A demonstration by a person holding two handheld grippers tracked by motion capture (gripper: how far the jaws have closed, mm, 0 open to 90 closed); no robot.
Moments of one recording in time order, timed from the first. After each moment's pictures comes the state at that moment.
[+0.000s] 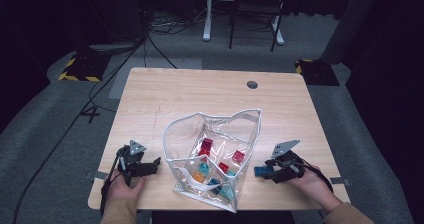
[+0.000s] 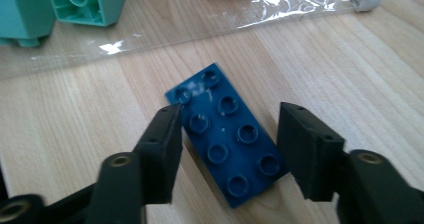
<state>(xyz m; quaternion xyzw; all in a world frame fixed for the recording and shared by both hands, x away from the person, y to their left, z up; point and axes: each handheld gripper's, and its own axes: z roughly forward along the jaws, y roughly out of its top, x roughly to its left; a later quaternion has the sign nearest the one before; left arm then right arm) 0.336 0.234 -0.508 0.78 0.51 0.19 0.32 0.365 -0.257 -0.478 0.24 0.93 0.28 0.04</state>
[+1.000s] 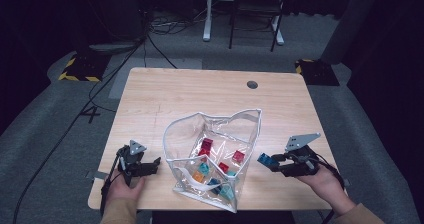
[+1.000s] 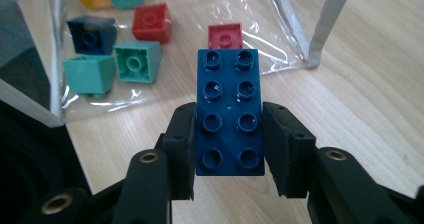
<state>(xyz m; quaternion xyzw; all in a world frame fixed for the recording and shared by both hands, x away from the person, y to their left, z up) 0.336 0.234 -0.508 0.78 0.51 0.19 0.32 0.348 -0.269 -0.412 0.26 0.91 0.33 0.06</state>
